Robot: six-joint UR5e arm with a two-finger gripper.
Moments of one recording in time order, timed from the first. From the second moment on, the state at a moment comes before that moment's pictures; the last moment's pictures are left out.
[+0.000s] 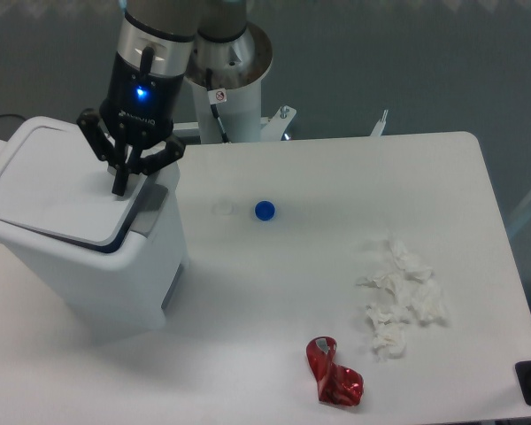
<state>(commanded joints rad) 2.29 -1.58 -1.62 -1.16 1.11 0.30</state>
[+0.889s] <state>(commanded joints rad) 2.29 -1.60 -1.63 -1.16 1.11 0.30</state>
